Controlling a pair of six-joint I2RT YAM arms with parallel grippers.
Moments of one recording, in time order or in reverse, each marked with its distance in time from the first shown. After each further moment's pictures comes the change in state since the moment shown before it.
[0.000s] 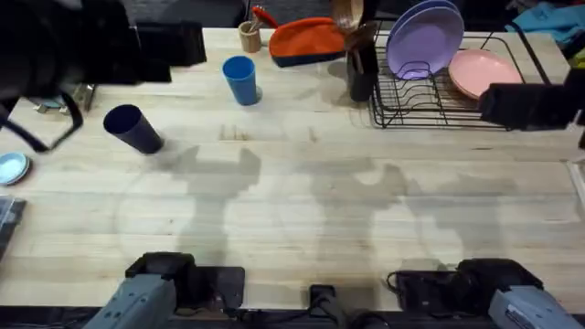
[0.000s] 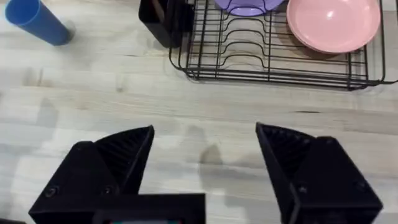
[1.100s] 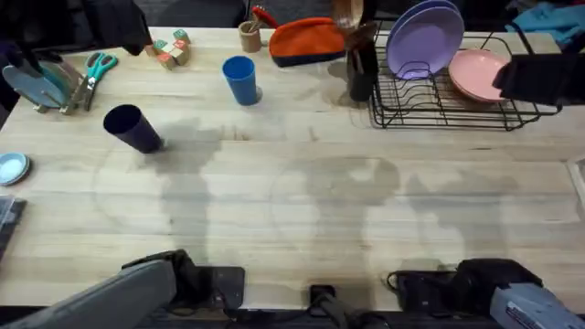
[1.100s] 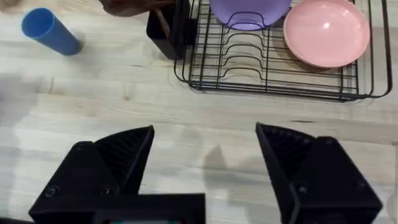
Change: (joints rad) left arm 0.268 0.352 0.224 -0.157 -0.096 -0.008; right arm 0.000 0.068 0.136 -0.040 -0.003 -0.009
